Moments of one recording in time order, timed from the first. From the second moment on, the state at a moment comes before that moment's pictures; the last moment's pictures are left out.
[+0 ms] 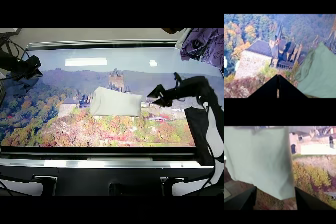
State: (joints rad) left arm 0.08 -1.65 2.02 1.34 -1.49 -1.88; right arm -0.17 -1.69 1.38 2.40 -1.24 -1.68
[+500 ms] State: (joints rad) left arm 0.08 -1.65 2.02 1.34 -1.49 -1.88; right arm -0.06 -1.82 1.26 2.57 -1.05 -1.80
